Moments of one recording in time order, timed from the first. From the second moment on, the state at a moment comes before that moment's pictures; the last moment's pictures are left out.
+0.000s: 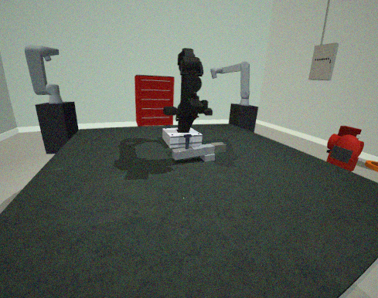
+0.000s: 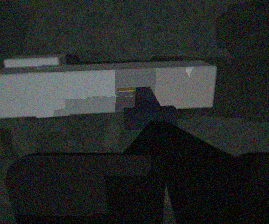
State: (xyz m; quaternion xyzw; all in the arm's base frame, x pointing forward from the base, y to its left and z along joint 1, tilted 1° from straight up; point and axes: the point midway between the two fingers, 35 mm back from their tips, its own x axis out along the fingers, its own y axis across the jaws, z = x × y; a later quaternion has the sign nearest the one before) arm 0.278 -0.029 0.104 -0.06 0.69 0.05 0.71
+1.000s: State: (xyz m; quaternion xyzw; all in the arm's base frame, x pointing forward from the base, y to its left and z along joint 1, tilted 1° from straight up) arm 0.280 -0.027 0.094 -0.07 0.69 0.06 0.71
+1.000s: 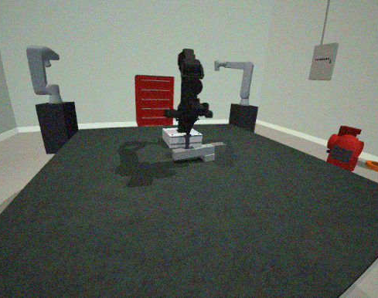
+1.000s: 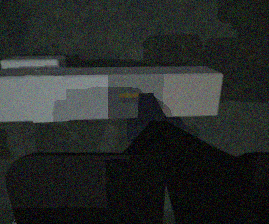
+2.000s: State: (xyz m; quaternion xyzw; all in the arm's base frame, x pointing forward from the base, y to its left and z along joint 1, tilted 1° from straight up) arm 0.275 -0.027 0.092 -0.07 0.69 0.06 0.71
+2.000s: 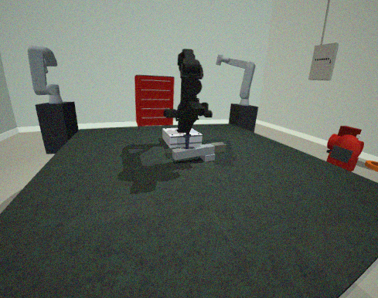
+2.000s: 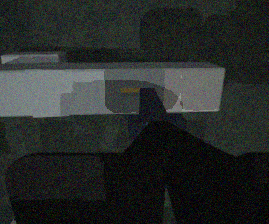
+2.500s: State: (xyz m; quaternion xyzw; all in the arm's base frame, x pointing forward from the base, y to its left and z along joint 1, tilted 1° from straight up) arm 0.281 -0.025 0.090 -0.07 0.69 0.07 0.72
